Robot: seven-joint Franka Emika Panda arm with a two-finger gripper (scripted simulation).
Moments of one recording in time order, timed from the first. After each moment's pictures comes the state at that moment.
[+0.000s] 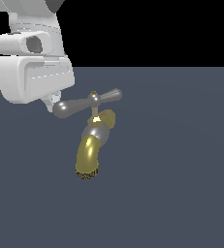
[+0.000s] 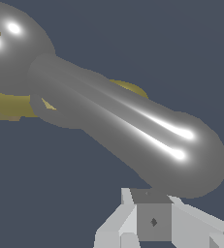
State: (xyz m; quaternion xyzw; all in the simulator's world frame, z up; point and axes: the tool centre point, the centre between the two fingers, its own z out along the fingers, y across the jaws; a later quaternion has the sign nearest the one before) arm -0.098 0.146 0.198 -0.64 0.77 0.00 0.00
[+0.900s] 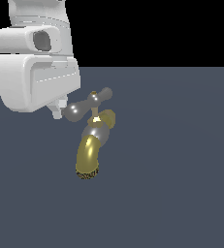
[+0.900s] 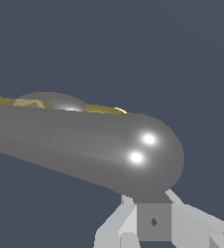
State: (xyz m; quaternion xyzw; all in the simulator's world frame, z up) arm -0.139 0.116 0.198 -0.65 0.76 0.00 0.00
